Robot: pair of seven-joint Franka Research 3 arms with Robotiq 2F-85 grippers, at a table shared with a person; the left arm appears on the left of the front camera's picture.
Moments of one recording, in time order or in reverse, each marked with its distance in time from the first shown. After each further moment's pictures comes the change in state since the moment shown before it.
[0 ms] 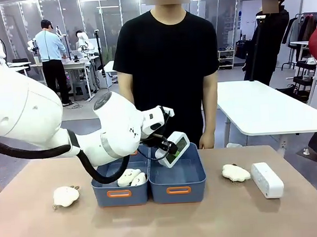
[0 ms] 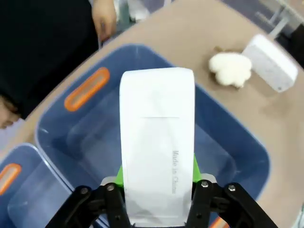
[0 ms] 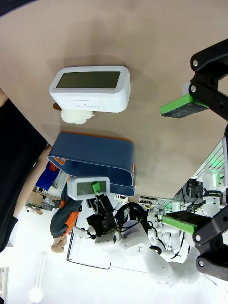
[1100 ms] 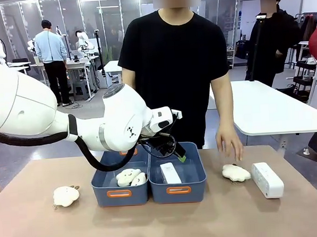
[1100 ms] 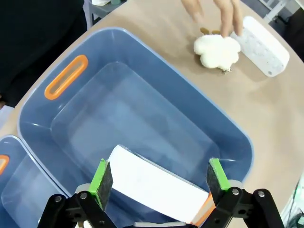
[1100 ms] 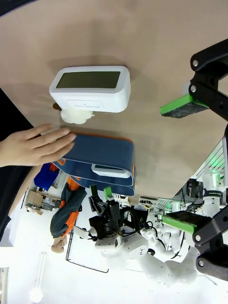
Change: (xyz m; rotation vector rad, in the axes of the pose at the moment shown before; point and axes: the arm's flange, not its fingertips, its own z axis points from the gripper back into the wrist) left arm 0.010 -0.023 0.004 -0.026 0.099 -0.008; right arm 0.000 0.000 0.000 0.000 0.000 0.000
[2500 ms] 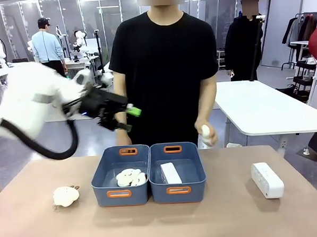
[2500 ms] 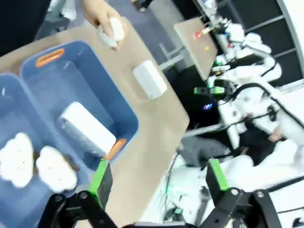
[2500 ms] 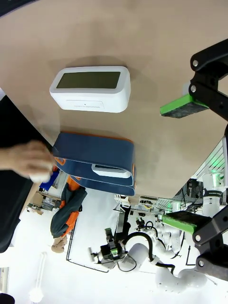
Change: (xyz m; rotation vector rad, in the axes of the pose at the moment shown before) left arm -0.076 0.113 0.195 -0.604 -0.228 0.457; right arm 0.000 0.000 0.001 0.000 -0.001 0.000
